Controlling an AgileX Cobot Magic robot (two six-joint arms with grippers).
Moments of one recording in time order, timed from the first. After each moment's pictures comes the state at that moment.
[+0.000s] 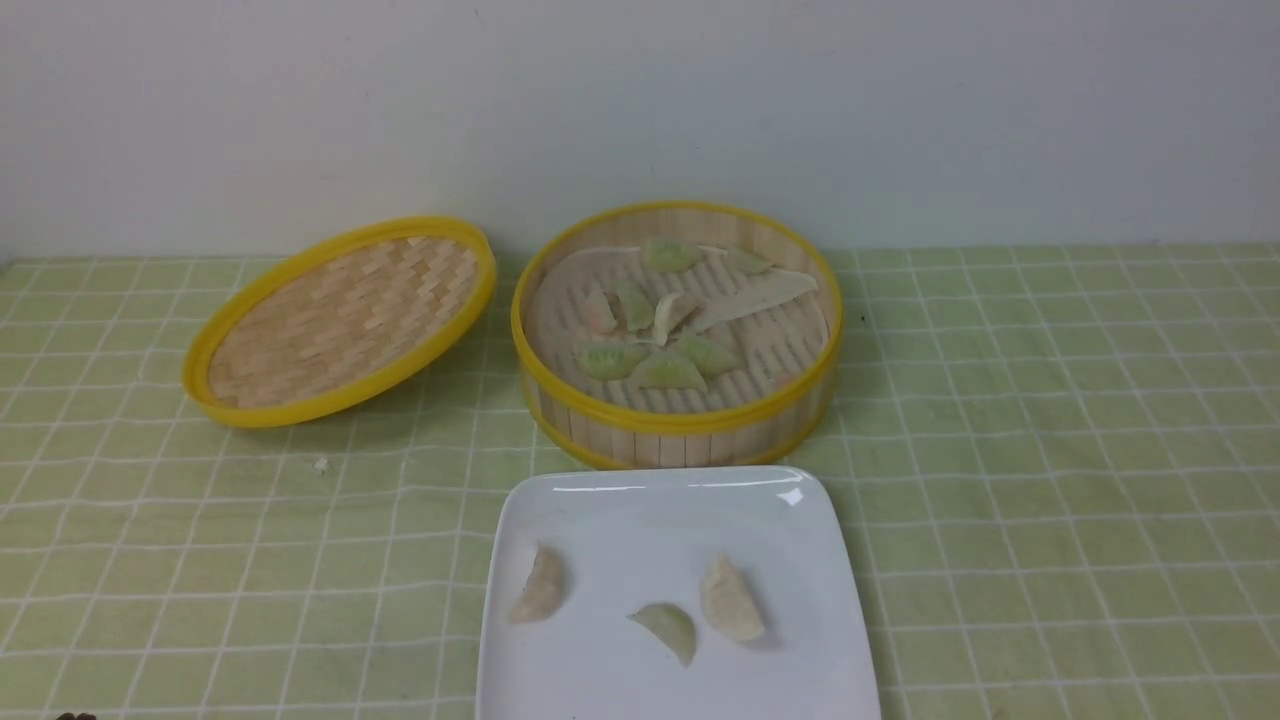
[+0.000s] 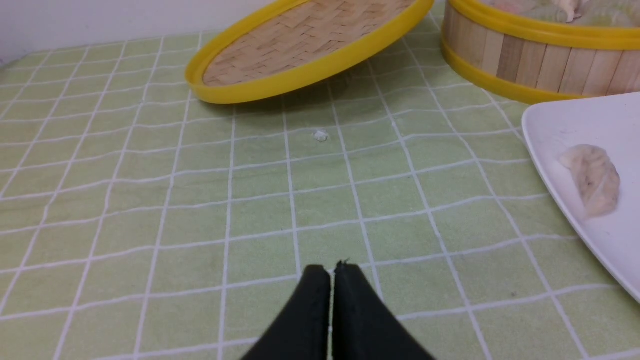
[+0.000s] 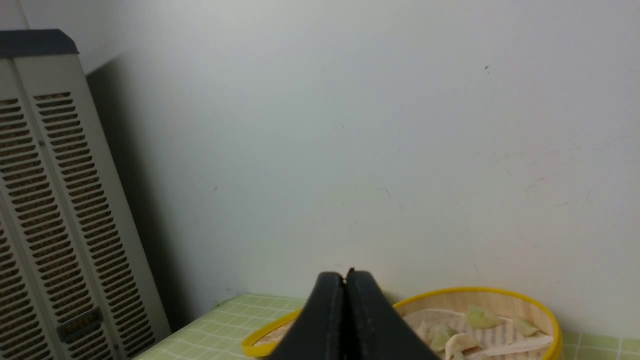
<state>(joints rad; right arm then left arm) 0.61 0.01 -0.39 -0.03 0.34 0.32 -0.04 -0.01 0.02 -0.10 0.39 0.12</state>
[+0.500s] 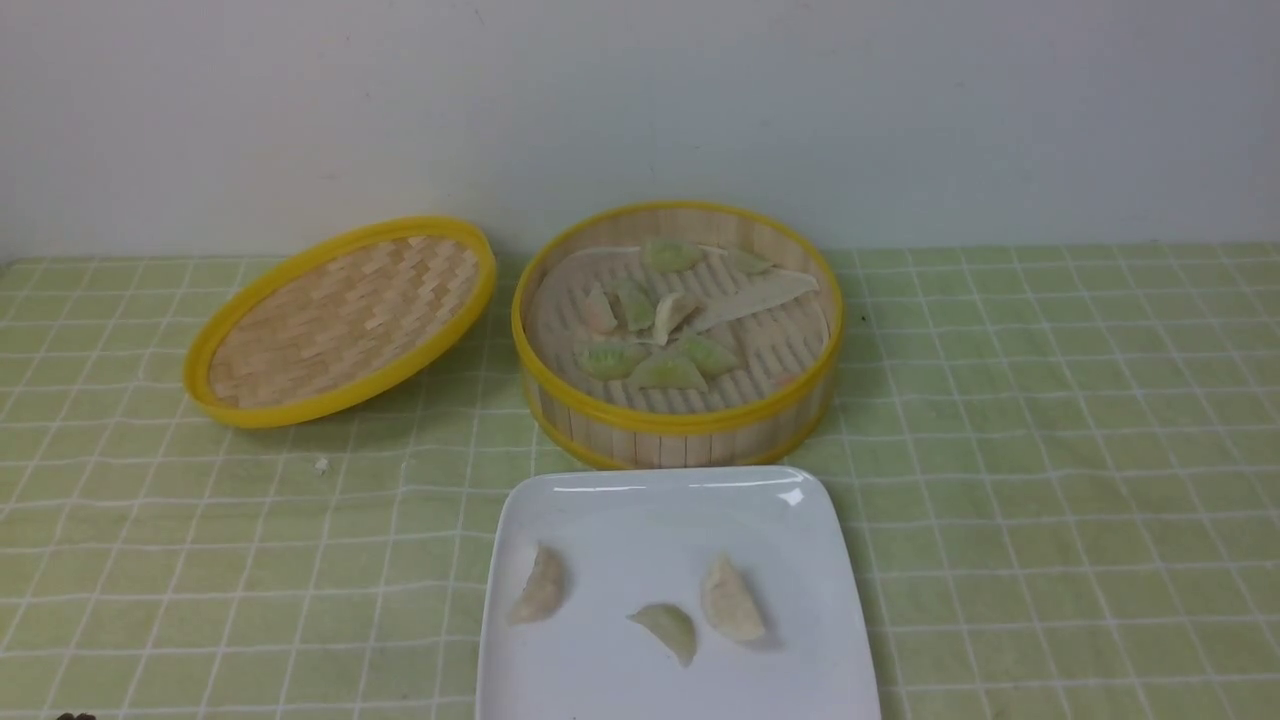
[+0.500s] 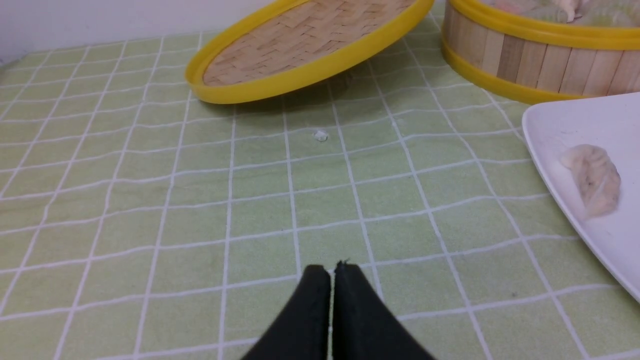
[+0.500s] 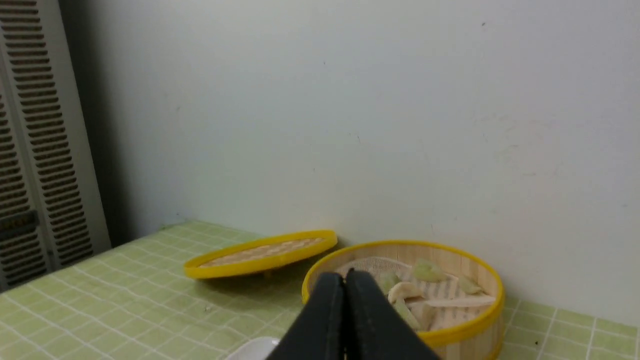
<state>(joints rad) 0.61 0.01 -0.28 -0.05 0.34 0.14 -0.04 -0.01 0.02 -0.10 0.39 0.12</state>
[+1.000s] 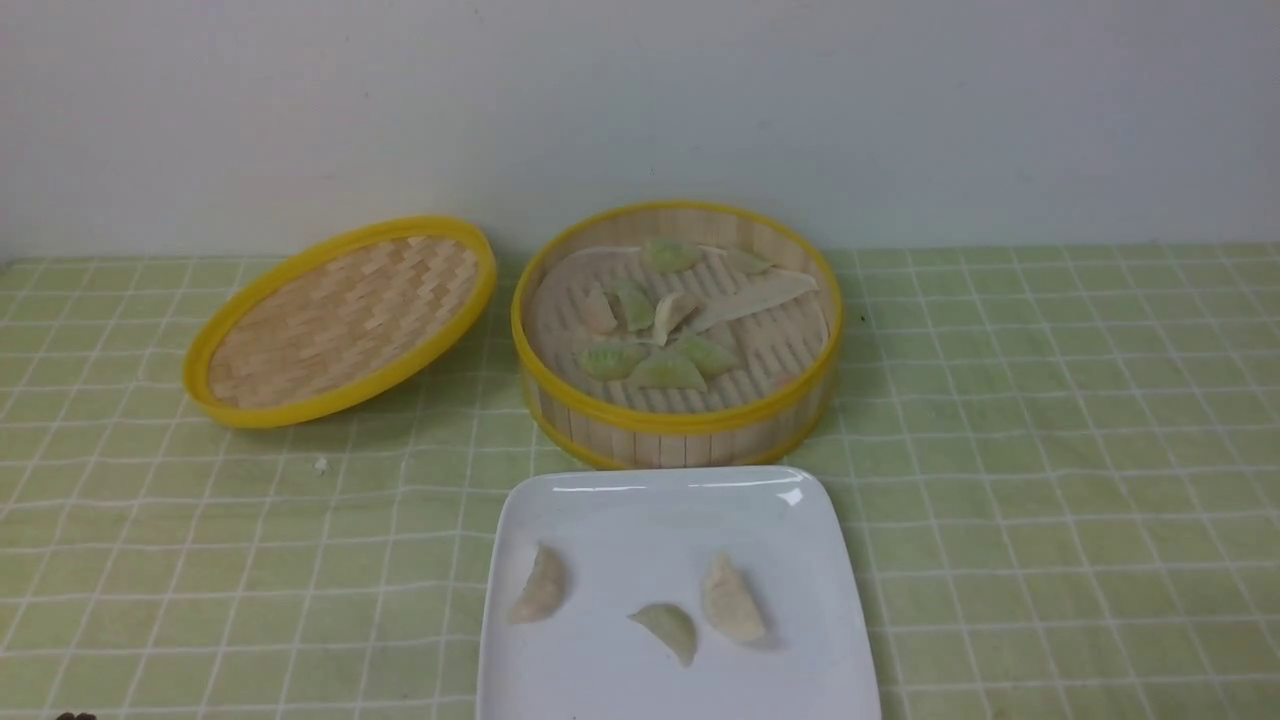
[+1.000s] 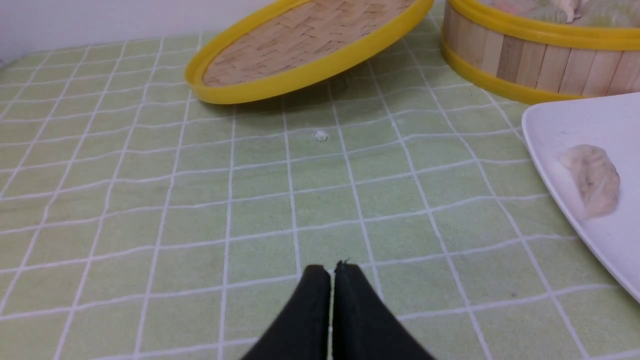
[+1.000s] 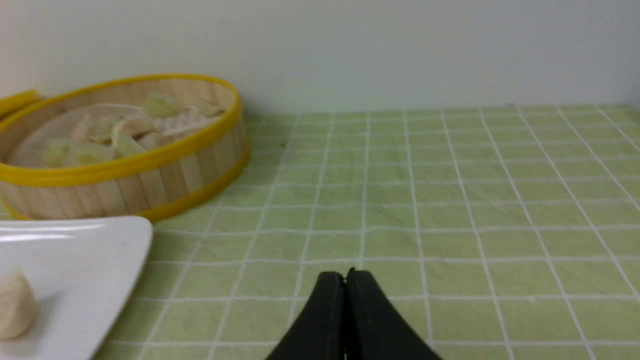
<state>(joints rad) 0.07 -0.01 0.02 -0.02 0.36 0.14 -0.04 -0.01 0.02 -0.10 0.39 0.12</state>
